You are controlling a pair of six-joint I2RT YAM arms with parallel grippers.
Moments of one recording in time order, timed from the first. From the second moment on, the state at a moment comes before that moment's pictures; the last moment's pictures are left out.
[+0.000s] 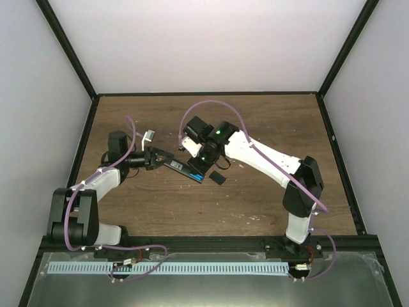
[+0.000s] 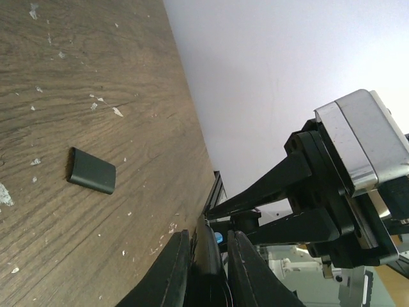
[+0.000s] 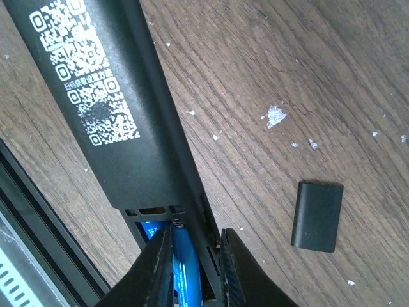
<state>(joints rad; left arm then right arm) -0.06 1.37 0.61 0.24 1.31 -0.74 0.90 1.82 1.71 -1.11 -0.15 -0.01</state>
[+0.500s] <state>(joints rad) -0.06 1.37 0.60 0.27 1.34 -0.79 0.90 1.70 1.70 -1.02 -0.10 -0.01</state>
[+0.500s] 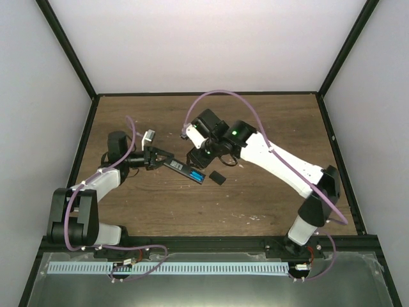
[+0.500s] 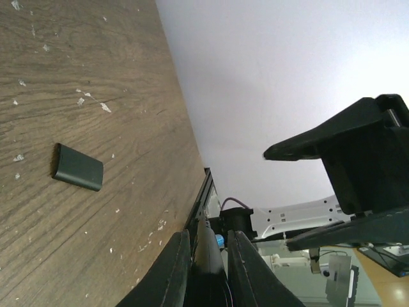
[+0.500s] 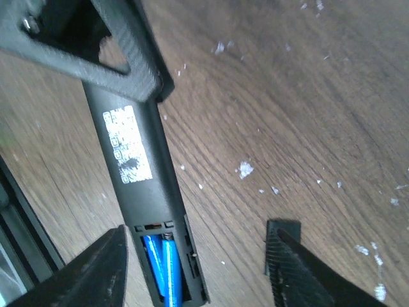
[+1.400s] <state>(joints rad) -0.06 1.40 0.55 1.04 1.28 -1.55 0.59 1.30 1.19 -0.39 -0.64 0.52</state>
